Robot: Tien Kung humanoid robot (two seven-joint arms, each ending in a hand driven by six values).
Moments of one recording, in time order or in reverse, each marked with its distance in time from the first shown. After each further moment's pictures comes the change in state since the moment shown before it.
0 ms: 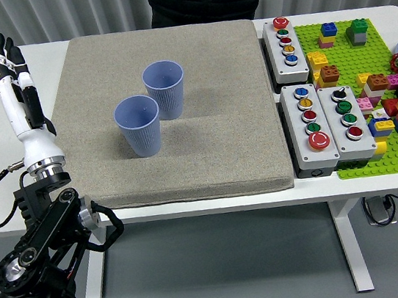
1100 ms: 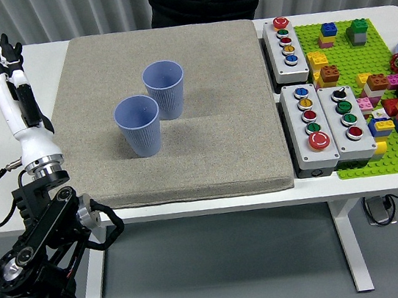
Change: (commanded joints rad) left arm -0.003 0.003 -0.008 -0.014 -0.014 0.000 -0.010; right arm 0.007 -0.002 -0.006 0.000 0.014 -0.007 0.003
